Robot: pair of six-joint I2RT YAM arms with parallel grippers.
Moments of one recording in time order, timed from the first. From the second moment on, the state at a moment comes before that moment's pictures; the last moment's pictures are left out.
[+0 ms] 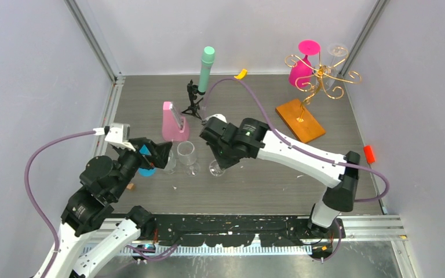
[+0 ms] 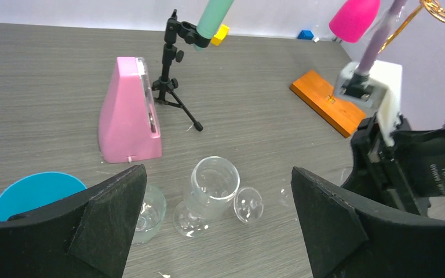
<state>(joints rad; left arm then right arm) -0.62 0.45 0.95 -0.60 -0.24 -0.31 1.13 1.65 1.74 -1.17 0.21 0.58</state>
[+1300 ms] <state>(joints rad) -0.62 0.41 0.95 -0.67 -0.24 -0.32 1.14 1.86 2.00 -1.27 0.21 0.51</state>
